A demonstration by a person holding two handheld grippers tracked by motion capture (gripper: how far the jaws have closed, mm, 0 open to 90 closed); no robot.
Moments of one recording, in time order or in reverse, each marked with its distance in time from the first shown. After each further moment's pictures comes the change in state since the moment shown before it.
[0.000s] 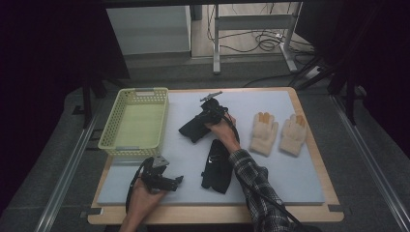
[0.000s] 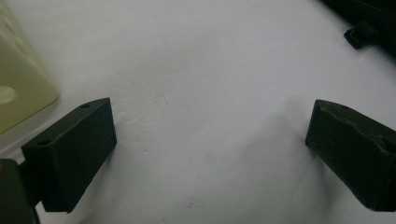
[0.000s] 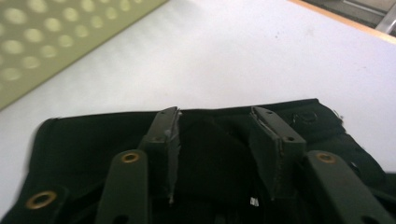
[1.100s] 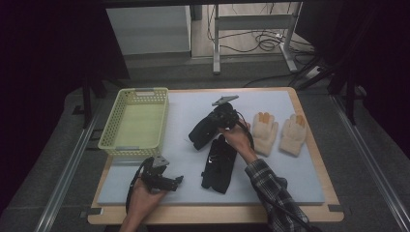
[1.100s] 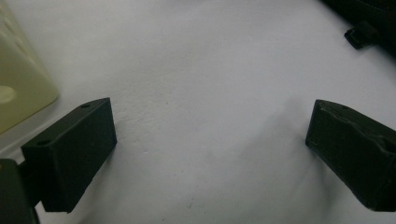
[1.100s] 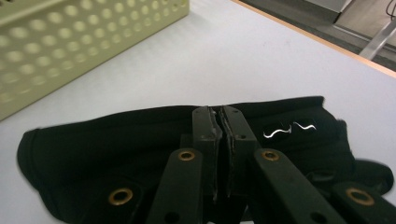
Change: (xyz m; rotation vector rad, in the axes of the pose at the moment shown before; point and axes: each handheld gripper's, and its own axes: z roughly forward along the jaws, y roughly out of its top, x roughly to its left) left arm 0.000 0.000 0.000 0.005 0.001 0.001; right arm 0.007 -0.024 -0.084 -0.082 0.015 -0.053
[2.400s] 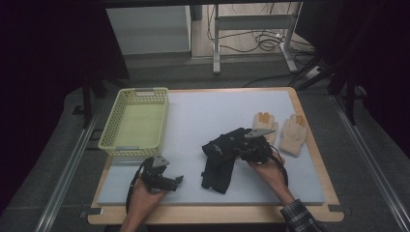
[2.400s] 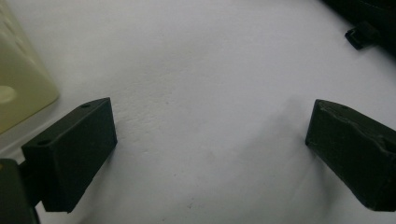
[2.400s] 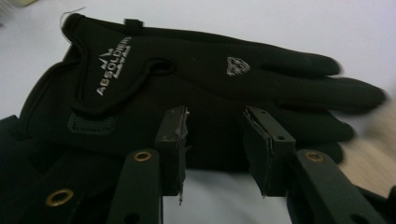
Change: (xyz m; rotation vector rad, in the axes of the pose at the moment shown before) left arm 0.000 0.000 0.000 -0.001 0.001 -0.001; right arm 0.004 -0.110 -0.086 0.052 -0.035 0.083
